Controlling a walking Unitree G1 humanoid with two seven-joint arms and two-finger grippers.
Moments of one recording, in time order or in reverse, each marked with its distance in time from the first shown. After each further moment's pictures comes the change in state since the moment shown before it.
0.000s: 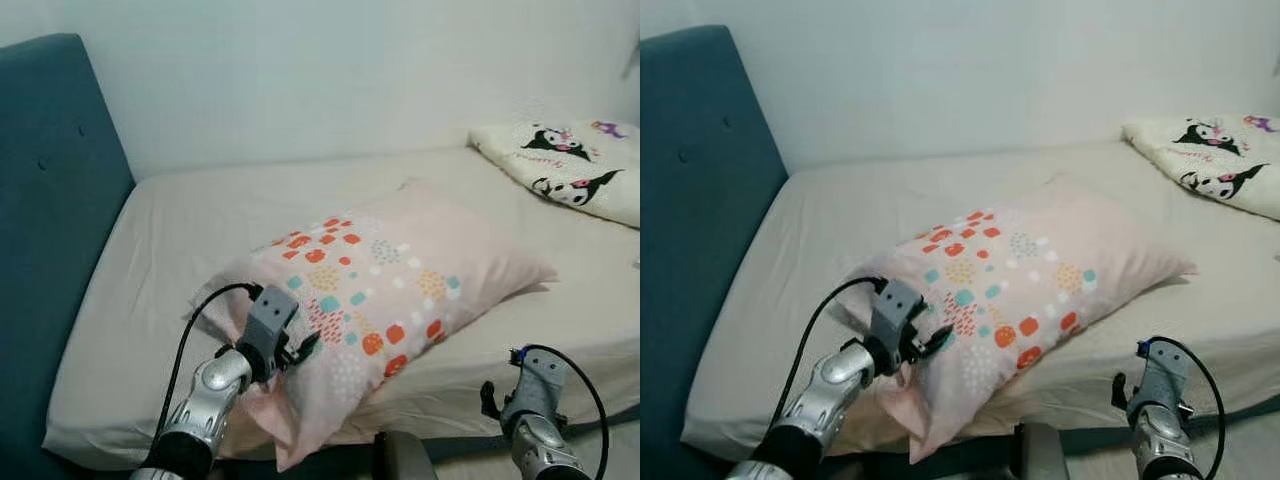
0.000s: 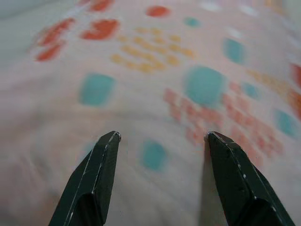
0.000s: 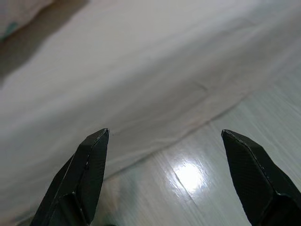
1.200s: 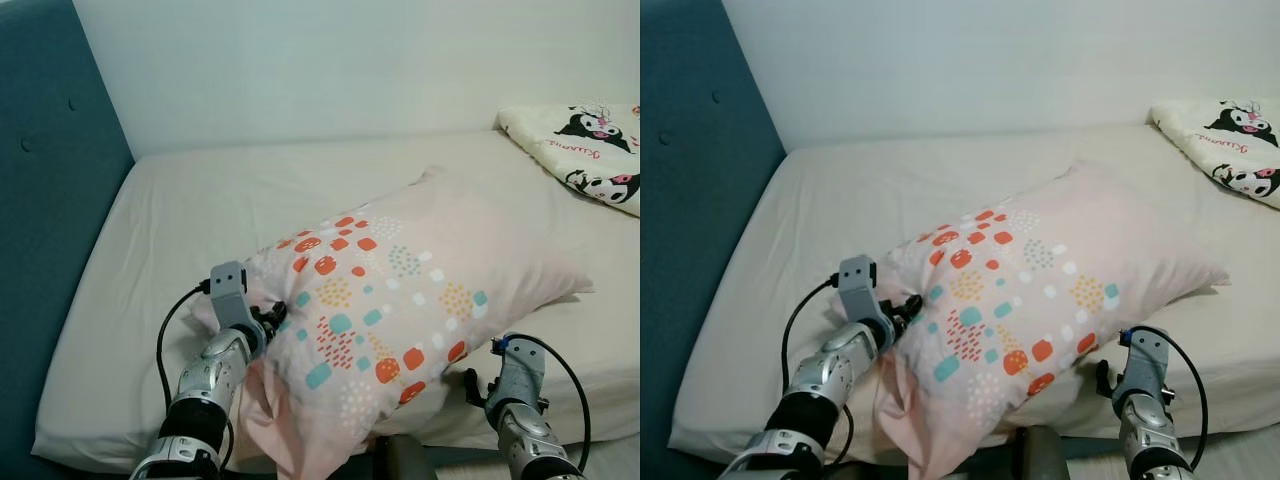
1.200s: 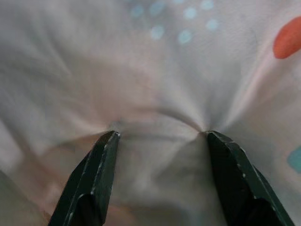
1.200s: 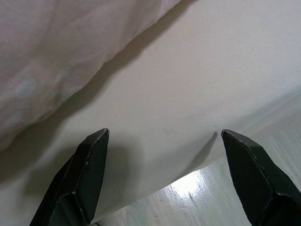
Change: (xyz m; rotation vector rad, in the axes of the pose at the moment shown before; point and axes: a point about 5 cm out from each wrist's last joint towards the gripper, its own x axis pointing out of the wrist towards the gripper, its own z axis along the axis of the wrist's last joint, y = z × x) left arm 0.008 0.022 -0.013 -0.775 0.200 0.367; right arm 0.001 0.017 0.008 -0.050 -0.035 0.058
